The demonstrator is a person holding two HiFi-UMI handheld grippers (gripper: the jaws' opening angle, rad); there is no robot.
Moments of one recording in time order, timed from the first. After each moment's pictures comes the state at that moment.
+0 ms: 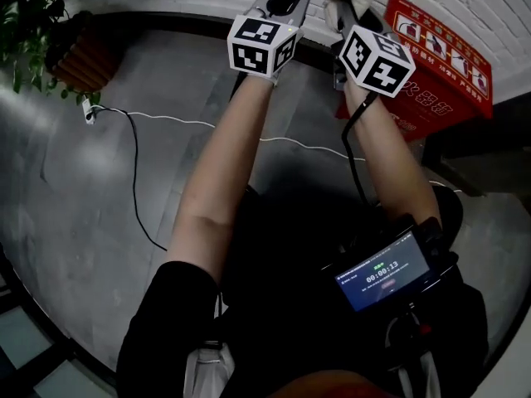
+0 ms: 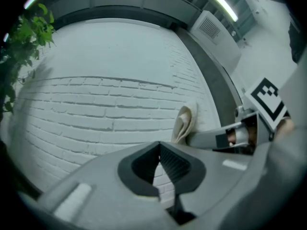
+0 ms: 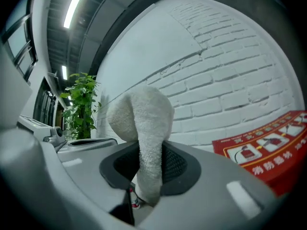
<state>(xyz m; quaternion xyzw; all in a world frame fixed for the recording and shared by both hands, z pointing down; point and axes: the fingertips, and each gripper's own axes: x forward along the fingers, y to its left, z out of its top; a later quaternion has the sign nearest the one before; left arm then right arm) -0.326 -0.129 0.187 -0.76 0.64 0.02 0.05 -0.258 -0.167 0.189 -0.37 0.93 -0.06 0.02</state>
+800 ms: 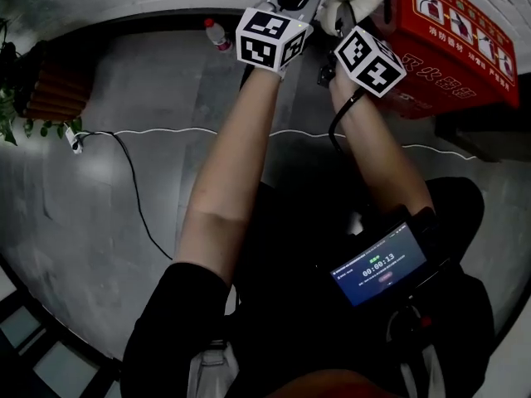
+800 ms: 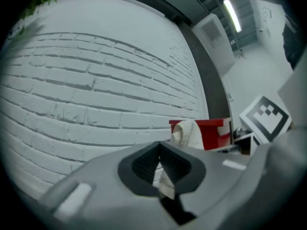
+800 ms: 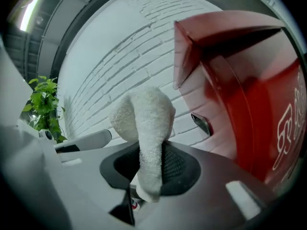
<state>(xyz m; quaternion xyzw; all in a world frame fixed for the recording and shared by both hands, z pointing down) -0.320 -0.219 0.300 -0.83 0.56 0.01 -0.01 -0.257 -0.246 0.349 -0.48 0.85 -0.22 0.04</state>
